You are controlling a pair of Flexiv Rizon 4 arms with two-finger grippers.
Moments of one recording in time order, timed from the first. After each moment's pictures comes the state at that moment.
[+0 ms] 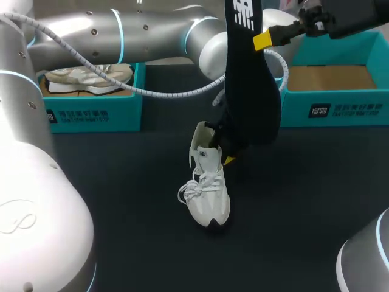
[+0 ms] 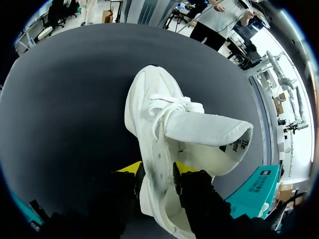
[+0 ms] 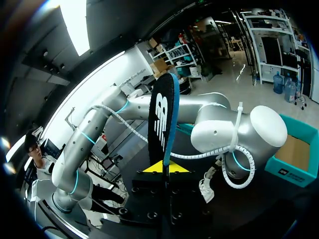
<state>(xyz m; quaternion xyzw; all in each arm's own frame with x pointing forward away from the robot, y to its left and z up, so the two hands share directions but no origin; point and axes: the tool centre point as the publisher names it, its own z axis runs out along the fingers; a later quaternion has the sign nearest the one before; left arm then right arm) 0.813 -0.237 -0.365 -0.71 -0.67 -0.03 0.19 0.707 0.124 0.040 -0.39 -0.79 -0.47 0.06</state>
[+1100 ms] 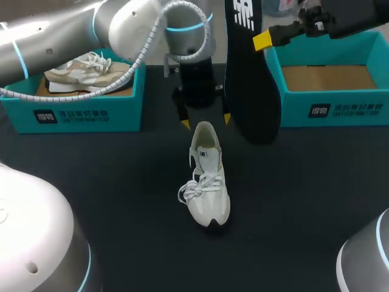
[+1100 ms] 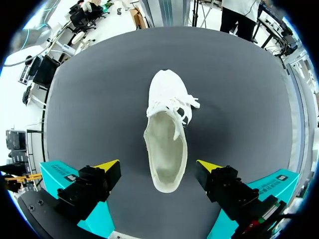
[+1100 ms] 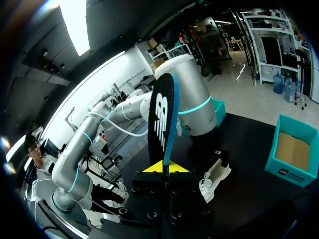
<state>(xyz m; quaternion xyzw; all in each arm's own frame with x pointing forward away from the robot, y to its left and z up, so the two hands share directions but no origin) 0.851 -0.208 -0.264 -0.70 -0.71 0.10 -0.03 0.707 0.124 0.040 -0.39 -0.79 -0.47 0.06</state>
